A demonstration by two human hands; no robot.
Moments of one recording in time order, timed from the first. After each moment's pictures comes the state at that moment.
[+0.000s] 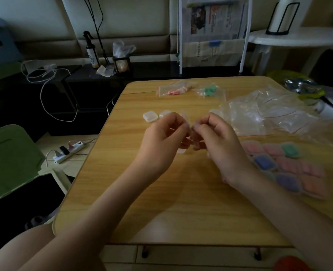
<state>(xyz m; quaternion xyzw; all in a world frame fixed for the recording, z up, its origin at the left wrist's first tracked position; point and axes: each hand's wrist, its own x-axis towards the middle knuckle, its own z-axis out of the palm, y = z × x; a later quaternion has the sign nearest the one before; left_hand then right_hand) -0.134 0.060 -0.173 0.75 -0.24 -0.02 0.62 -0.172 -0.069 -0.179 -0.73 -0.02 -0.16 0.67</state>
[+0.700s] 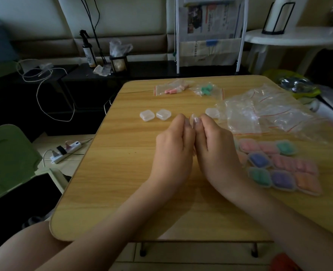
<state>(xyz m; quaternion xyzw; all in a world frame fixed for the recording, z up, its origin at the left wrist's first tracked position) -0.159 0.033 -0.182 0.78 -0.26 0.16 0.55 -0.177 -0.062 -0.190 -0.85 -0.07 -0.35 0.38</state>
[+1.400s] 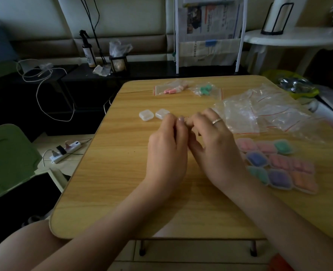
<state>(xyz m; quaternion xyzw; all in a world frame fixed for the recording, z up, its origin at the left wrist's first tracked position) -0.158 0.035 -0.184 0.78 -0.22 0.22 0.54 -0.177 -0.071 -0.189 -0.88 -0.12 -0.39 0.25</state>
